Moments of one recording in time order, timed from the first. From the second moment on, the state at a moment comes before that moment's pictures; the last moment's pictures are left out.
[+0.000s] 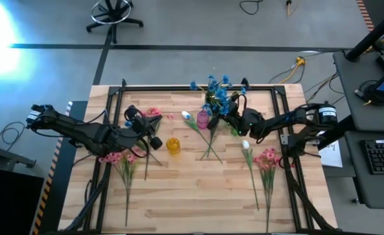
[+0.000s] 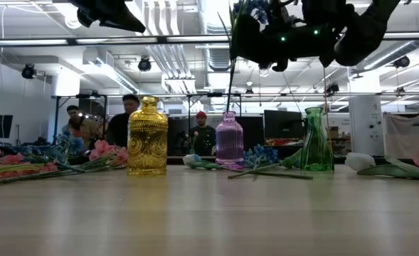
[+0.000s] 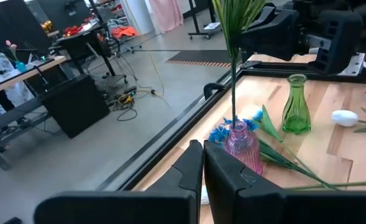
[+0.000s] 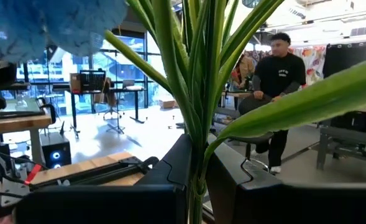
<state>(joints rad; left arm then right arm) -0.28 1.01 0.79 -0.18 -1.00 -0.11 -0.15 1.59 0.66 1.19 0.50 -0.15</state>
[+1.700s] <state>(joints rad) -0.28 1.01 0.79 -0.19 -1.00 -0.22 -0.15 1.39 0.70 0.48 0.50 0.14</state>
